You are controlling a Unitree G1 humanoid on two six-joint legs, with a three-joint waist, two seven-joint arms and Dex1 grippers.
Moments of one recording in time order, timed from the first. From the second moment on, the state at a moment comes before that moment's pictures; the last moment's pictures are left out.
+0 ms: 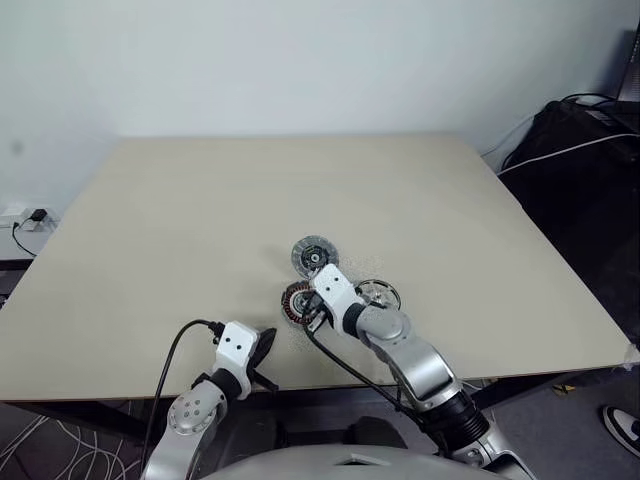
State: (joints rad) left arm 0.37 0.21 -0.20 -0.09 -0.06 0.03 -0.41; right arm -0.14 -0.18 0.46 -0.14 -0.05 0.60 0.45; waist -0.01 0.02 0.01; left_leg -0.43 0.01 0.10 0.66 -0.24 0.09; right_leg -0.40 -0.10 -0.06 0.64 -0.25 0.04
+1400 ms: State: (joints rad) left arm 0.37 0.20 -0.22 -0.09 -0.06 0.04 -0.39; right arm -0.15 -0.17 0.43 -0.08 -0.03 0.62 0.42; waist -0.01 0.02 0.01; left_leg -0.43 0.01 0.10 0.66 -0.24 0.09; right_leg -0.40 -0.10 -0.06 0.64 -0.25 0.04
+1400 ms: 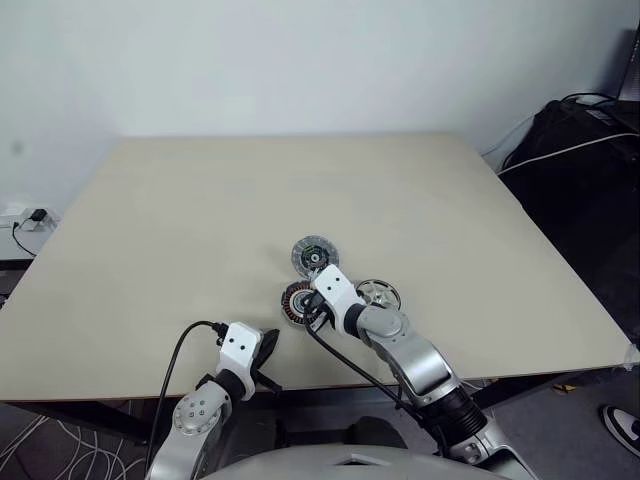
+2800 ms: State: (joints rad) left arm 0.37 0.20 -0.23 -0.09 -0.06 0.05 -0.39; right arm -0.18 -0.14 0.40 0.03 -0.01 0.55 0.42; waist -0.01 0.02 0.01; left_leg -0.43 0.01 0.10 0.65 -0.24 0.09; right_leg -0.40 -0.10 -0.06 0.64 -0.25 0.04
